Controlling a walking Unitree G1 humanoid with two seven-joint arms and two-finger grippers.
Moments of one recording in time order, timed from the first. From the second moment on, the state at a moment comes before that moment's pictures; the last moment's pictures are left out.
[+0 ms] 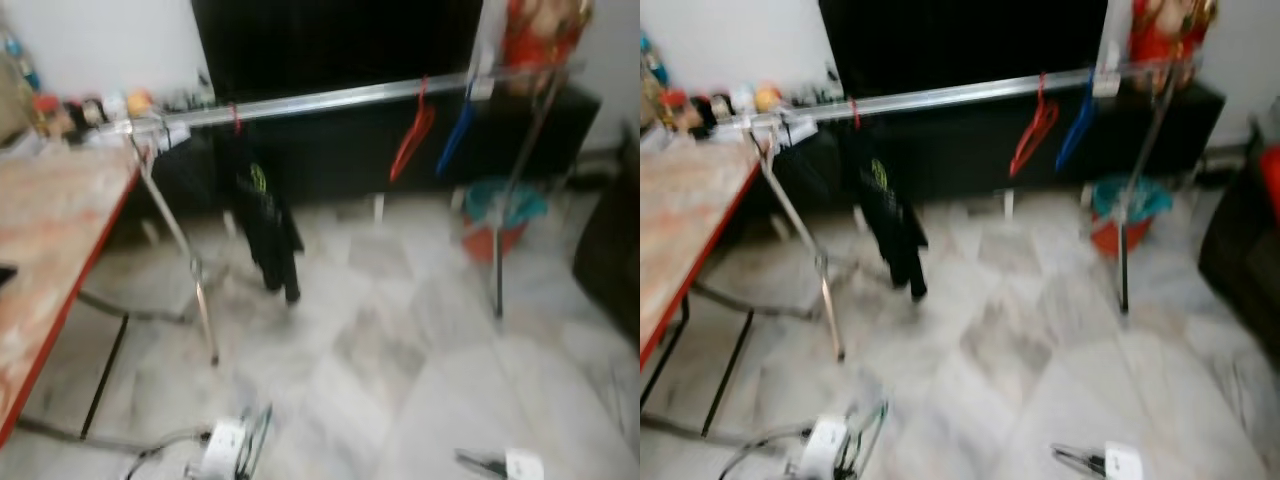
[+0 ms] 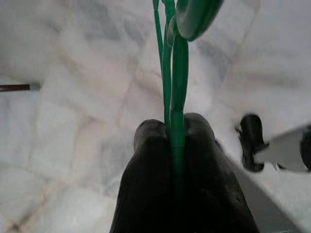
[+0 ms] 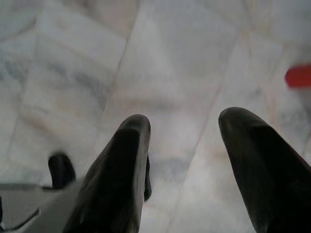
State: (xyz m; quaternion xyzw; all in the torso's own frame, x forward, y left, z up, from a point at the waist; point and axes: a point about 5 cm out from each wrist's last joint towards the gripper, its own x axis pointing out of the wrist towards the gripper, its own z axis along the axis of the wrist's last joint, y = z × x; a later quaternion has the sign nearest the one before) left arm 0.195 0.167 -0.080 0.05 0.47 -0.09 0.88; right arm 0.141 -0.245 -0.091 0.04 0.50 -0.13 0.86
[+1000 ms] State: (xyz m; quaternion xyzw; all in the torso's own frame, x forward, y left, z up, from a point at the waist) left arm 0.194 0.170 -0.081 0.05 0.48 -0.09 0.87; right arm 0.140 -0.241 -0.092 0.05 0.50 -0.13 0.86
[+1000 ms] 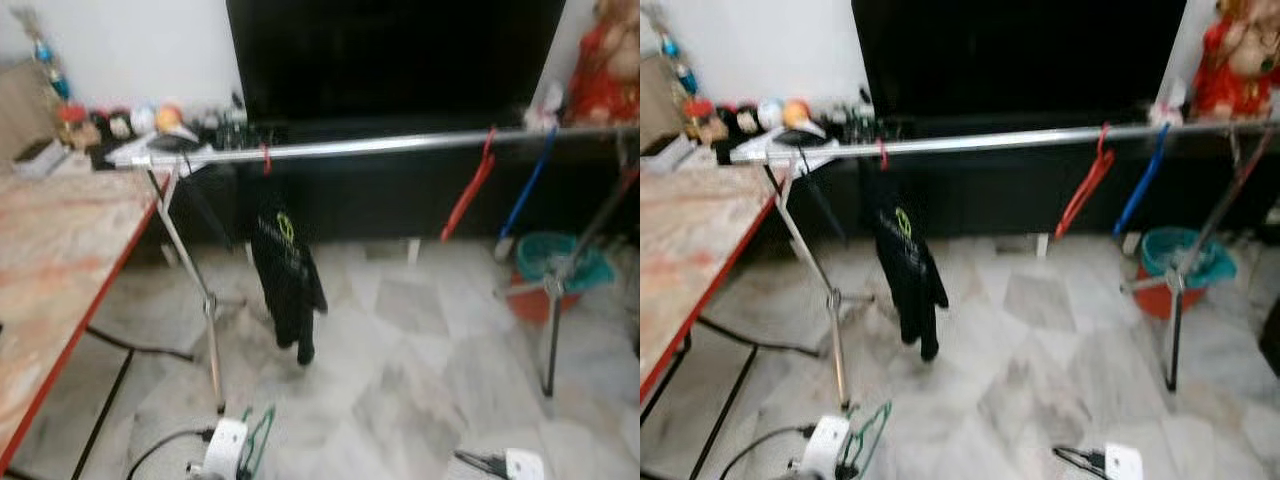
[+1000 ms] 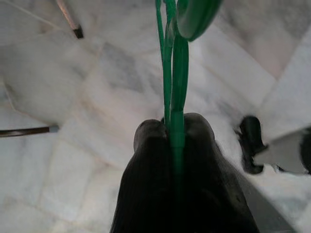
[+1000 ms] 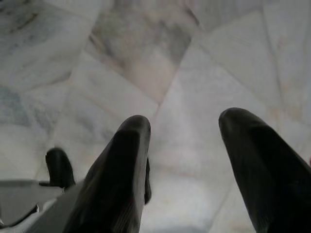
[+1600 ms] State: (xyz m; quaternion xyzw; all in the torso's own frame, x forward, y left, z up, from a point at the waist) left arm 0.187 0.183 -0.083 0.08 0.48 -0.09 0.87; right arm 0.149 -0.225 -0.093 0.06 0.49 -0.11 0.86
